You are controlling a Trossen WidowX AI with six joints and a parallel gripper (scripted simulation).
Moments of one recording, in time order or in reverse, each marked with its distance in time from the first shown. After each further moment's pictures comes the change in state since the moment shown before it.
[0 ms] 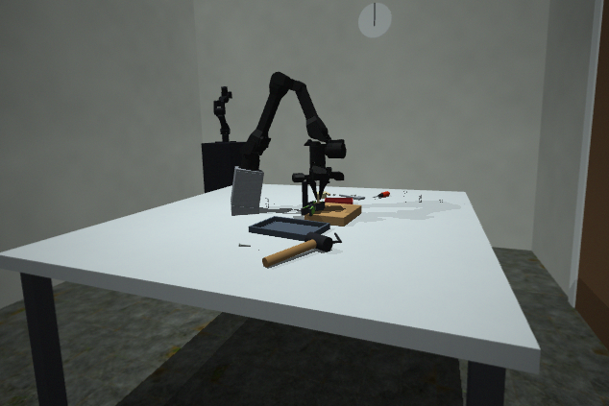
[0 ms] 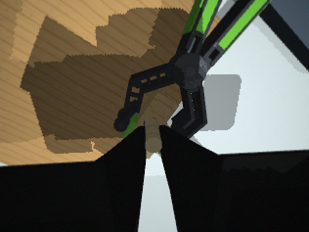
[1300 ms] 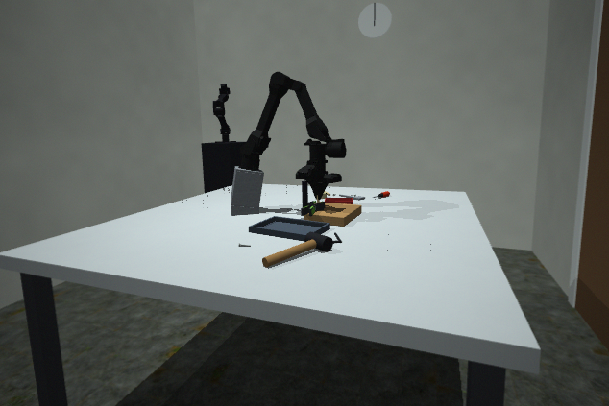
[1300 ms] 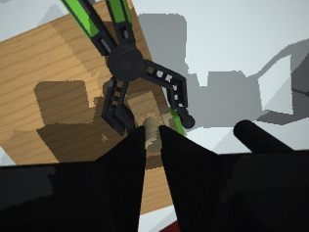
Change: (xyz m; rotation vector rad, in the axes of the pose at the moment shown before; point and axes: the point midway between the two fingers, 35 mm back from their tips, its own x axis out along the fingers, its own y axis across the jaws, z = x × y) arm -0.001 0.000 0.000 0.941 0.000 0.000
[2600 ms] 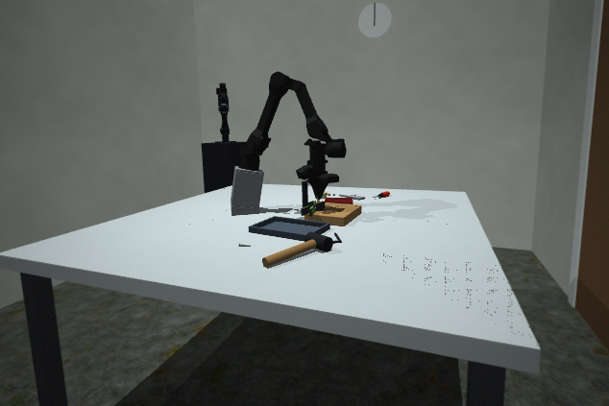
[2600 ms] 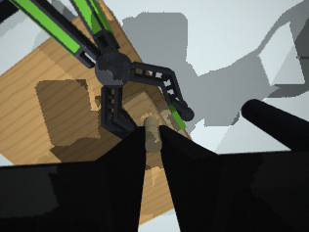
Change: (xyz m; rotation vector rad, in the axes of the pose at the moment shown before) arm -0.001 0.000 0.000 0.216 0.000 0.000
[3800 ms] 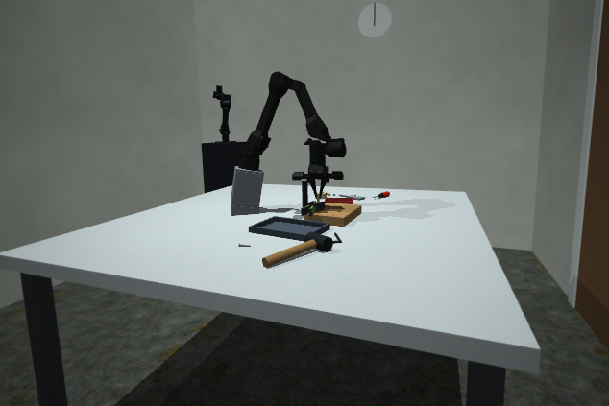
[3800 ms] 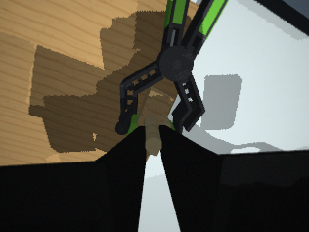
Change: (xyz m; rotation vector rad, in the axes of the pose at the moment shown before) arm -0.001 0.000 0.000 -0.948 0.000 0.000
